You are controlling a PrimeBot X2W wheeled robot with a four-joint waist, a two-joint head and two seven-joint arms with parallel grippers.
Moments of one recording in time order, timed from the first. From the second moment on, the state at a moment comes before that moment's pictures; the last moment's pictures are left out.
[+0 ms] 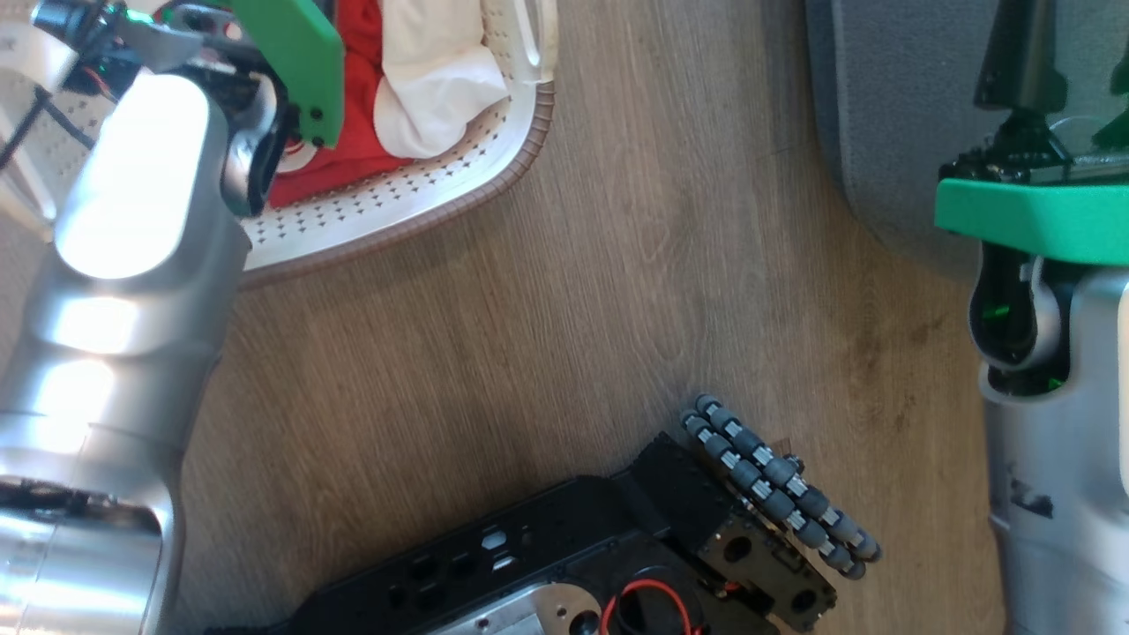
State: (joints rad) left arm -1.03 0.18 -0.43 0.73 -0.30 -0.02 0.21; right arm -0.55 -0.06 0.04 -0.16 0.27 0.12 -0.26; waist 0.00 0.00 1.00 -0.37
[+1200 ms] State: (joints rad) left arm -1.17 0.11 -0.40 1.00 -0.39 -0.04 0.13; right arm -0.44 -0.05 0.04 -0.22 0.31 0.12 -0.26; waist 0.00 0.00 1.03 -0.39
